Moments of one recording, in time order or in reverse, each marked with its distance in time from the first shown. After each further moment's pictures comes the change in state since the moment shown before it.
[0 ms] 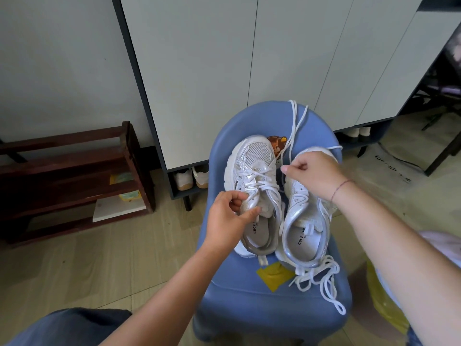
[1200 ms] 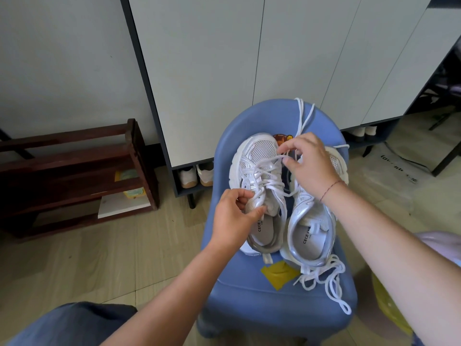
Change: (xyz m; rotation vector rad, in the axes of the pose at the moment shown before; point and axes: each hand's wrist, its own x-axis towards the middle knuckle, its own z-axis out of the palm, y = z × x) left_hand -0.002 0.004 0.002 0.039 0.011 -0.018; right_hand 0.020 -0.002 0.025 0.083 0.265 -0.208
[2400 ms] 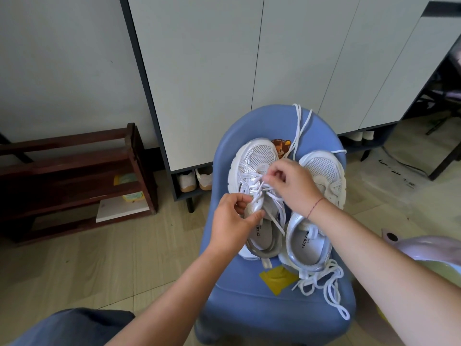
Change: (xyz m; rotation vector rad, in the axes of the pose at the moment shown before) left_hand 0.001 0.000 0.000 -0.006 -0.003 0.018; right_hand -0.017 -0.008 0.019 0.079 -0.129 -0.049
